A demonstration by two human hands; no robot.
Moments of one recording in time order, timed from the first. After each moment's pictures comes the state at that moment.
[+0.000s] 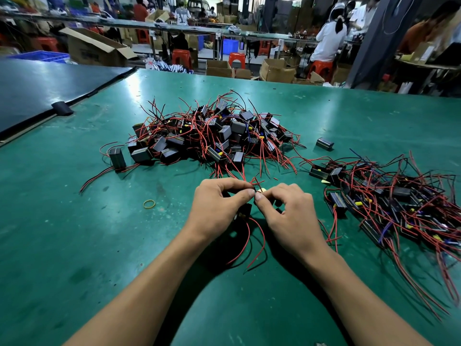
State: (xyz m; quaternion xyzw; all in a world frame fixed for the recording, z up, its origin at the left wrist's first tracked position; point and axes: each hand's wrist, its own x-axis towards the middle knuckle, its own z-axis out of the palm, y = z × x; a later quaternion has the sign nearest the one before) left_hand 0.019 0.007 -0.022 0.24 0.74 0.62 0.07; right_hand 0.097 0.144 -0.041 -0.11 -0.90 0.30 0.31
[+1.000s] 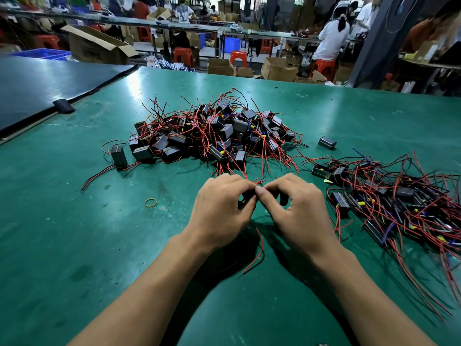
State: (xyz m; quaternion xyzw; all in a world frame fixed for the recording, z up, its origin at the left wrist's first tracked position) left_hand 0.023 0.002 -0.023 0.44 0.79 0.39 -0.15; right_hand 0.099 0.148 -0.030 -0.04 -0.89 0.27 0.36
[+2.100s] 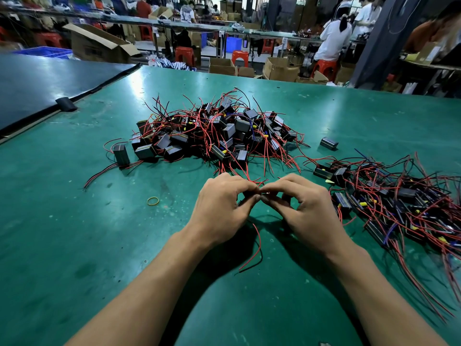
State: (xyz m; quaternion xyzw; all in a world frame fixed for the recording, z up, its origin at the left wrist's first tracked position) left_hand 0.013 0.001 -0.030 0.43 0.80 0.41 -0.13; right_hand 0.104 0.169 -0.029 0.06 -0.90 0.30 0.31
